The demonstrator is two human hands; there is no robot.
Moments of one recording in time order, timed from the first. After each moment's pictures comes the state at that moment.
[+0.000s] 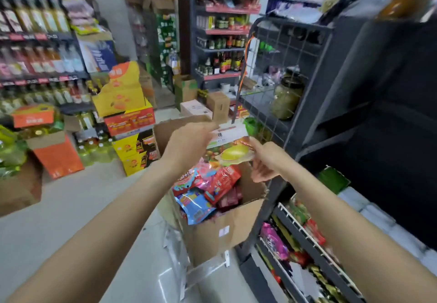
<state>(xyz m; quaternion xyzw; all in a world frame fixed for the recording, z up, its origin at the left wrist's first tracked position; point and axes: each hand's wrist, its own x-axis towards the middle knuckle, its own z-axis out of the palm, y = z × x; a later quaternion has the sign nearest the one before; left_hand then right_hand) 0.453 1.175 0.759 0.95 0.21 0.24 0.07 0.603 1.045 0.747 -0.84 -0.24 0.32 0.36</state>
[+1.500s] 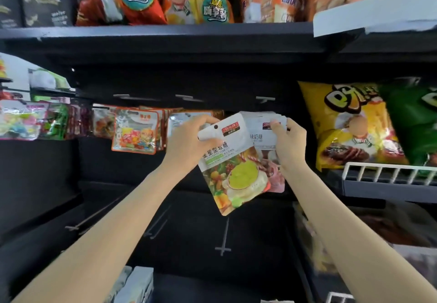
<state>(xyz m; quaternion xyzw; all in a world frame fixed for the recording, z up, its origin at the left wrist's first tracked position) 0.558 0.508 1.002 0.80 -0.27 0.38 0.39 0.579 0.312 0.999 -0.66 -0.04 -0.43 0.61</state>
